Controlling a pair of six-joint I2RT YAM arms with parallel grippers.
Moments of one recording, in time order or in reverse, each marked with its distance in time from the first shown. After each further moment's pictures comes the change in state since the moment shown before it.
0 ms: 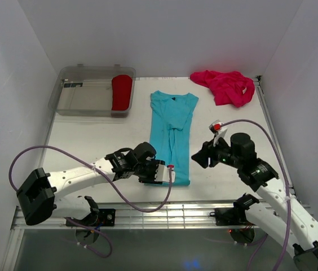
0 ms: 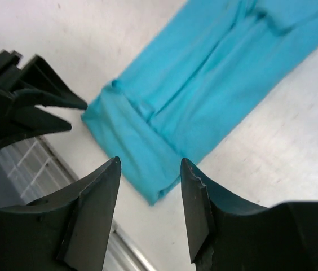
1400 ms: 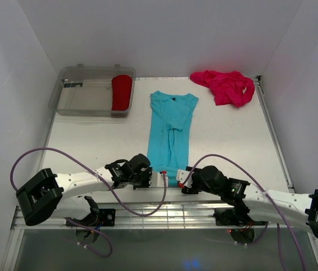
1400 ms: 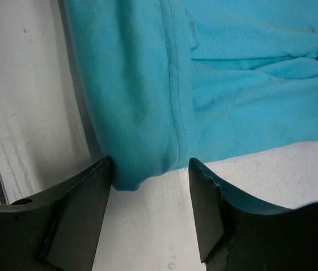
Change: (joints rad) left arm 0.006 -0.037 -0.257 0.219 -0.118 -0.093; right arm 0.572 0.086 -0.361 0.416 0.435 -0.734
